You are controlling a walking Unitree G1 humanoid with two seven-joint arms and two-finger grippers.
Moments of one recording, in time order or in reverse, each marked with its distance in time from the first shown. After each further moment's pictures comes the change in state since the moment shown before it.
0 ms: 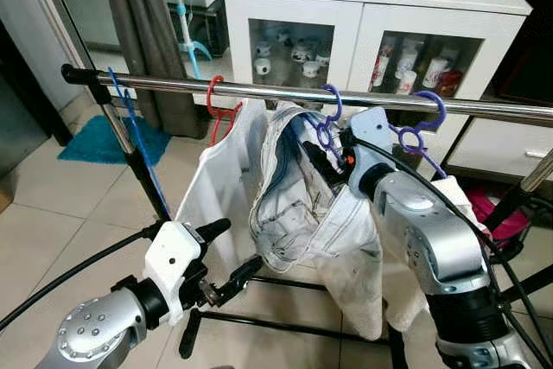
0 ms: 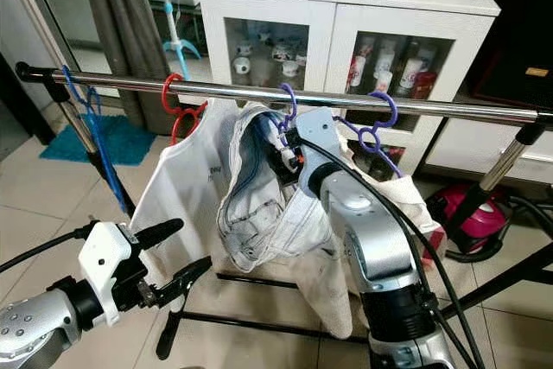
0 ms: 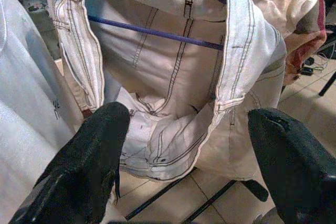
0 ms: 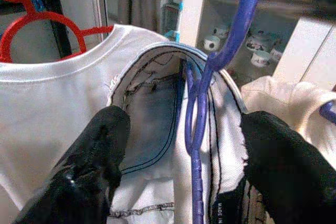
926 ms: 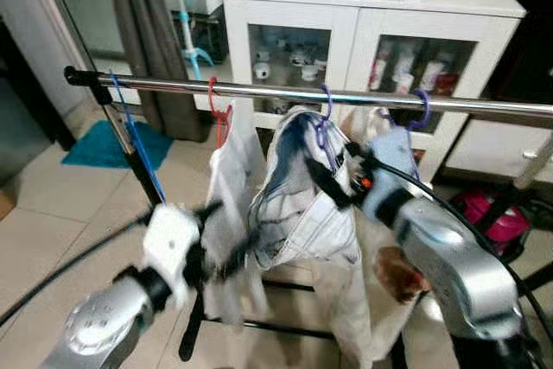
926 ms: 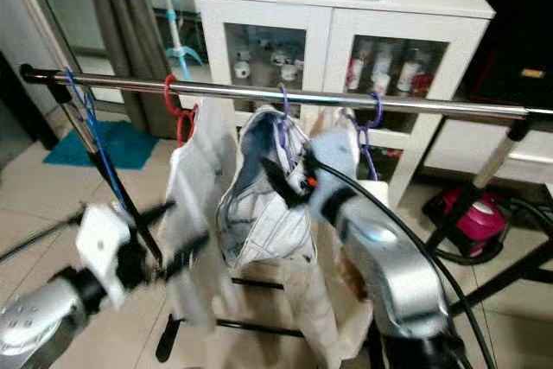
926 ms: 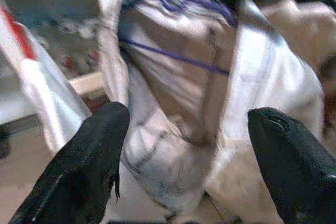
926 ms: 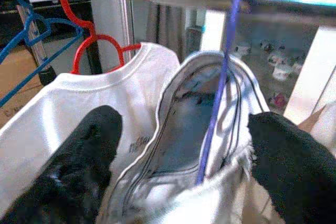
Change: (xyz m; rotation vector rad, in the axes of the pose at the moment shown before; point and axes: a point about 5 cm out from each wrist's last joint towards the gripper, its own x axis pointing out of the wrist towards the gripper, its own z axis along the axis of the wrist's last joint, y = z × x) left arm 0.006 0.004 0.006 0.003 -0.040 0.086; right arm -0.035 0.007 -0.003 0.039 -0.091 0.091
